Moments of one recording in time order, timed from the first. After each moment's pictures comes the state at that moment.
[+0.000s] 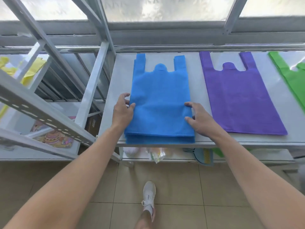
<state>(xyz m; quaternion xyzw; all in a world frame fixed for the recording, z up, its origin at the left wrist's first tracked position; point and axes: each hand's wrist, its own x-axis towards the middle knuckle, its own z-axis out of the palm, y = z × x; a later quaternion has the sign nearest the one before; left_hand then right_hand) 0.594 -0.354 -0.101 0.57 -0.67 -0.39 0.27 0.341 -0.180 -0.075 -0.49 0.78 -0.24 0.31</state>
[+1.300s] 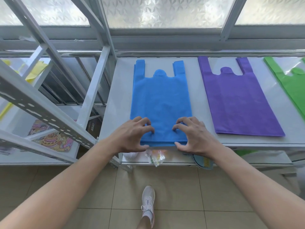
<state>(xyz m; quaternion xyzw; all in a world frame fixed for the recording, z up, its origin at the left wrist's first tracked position) 0.628 -0.303 -0.082 0.16 -0.98 -0.12 0.00 0.373 -0.144 -0.080 -0.69 0.70 -0.09 0.14</state>
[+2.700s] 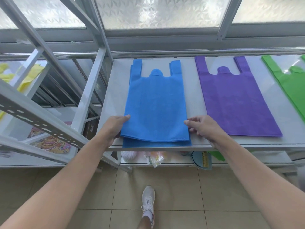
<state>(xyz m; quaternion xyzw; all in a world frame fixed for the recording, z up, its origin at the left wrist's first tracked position) 0.624 -0.323 -0.070 0.58 -0.48 -0.63 0.15 0.329 -0.159 -0.076 -0.28 0.78 -0.35 0.44</state>
